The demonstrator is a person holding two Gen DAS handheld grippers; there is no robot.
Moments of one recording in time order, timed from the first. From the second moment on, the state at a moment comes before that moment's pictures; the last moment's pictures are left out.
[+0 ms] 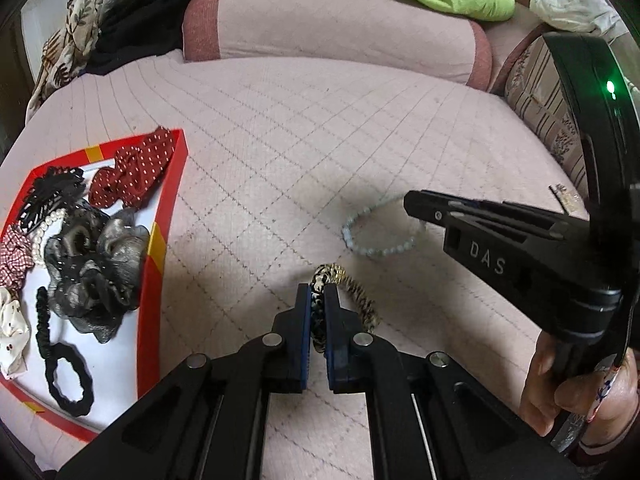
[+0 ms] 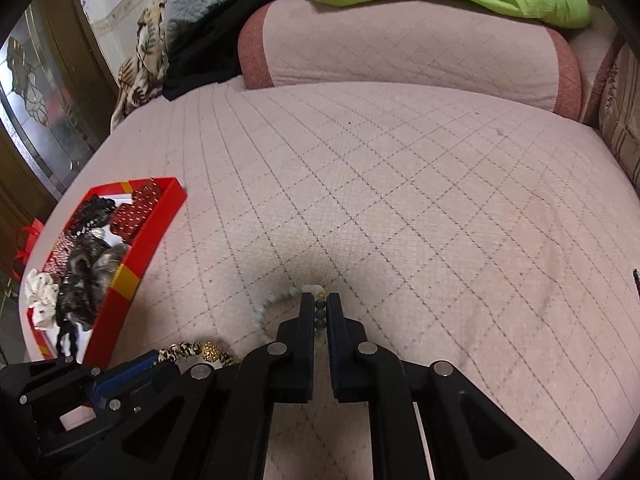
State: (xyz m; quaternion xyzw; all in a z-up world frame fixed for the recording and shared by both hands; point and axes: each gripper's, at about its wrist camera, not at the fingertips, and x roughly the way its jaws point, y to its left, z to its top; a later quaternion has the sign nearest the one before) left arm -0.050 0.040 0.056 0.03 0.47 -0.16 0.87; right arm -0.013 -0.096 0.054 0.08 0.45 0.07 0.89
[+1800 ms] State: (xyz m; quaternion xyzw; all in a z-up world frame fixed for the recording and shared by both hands) left arm -0.125 0.080 0.164 0.02 0.37 -0.10 0.92; right arm -0.122 -0.049 0.142 0.07 0.39 0.10 0.91
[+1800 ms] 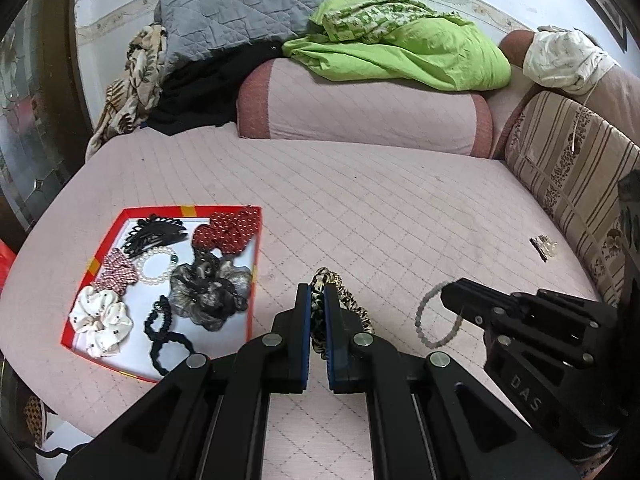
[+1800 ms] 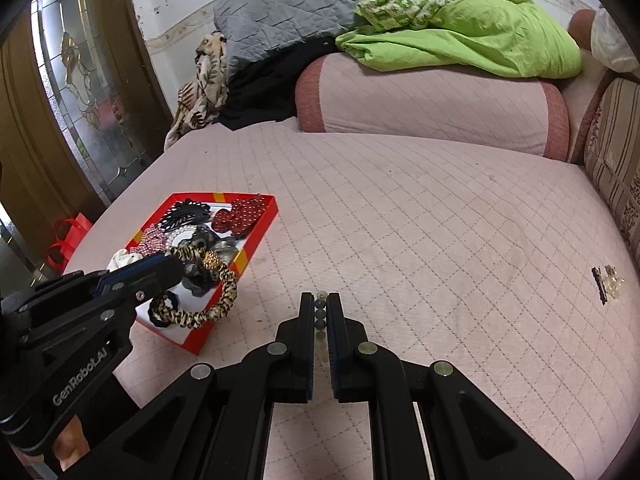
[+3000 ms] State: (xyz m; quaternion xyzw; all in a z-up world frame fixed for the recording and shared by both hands) left arm -0.047 0.237 0.181 -0.06 0.39 -0.03 0.92; right arm -0.063 0.054 0.168 0.05 0.40 0.24 0.89
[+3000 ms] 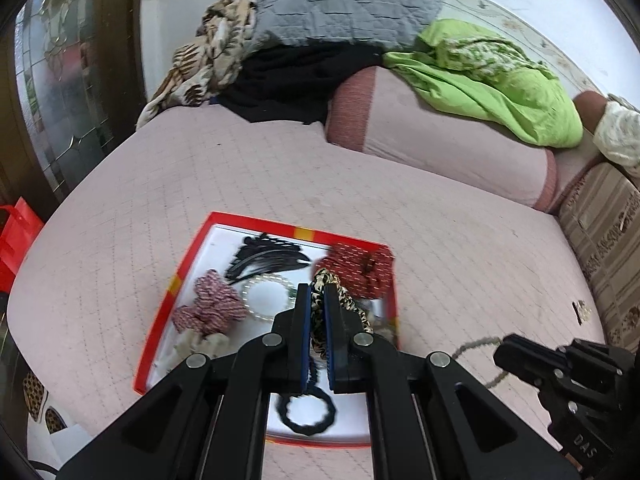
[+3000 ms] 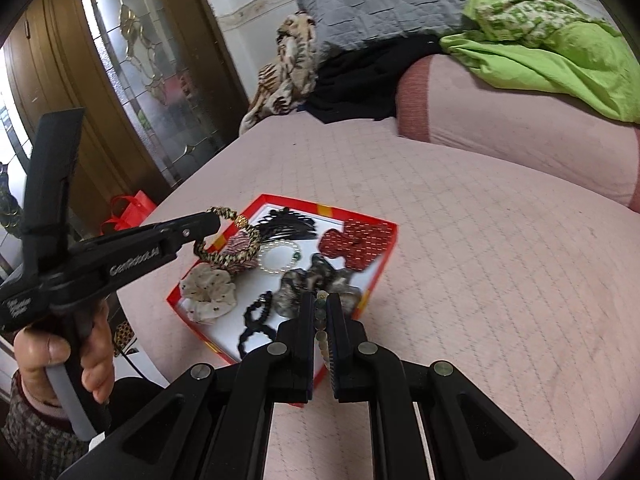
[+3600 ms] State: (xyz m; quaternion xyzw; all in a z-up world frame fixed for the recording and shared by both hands) left arm -0.031 0.281 0.140 -0.08 0.42 -0.01 0.90; right arm -0.055 0.112 0.147 0.04 0.43 0.30 0.85
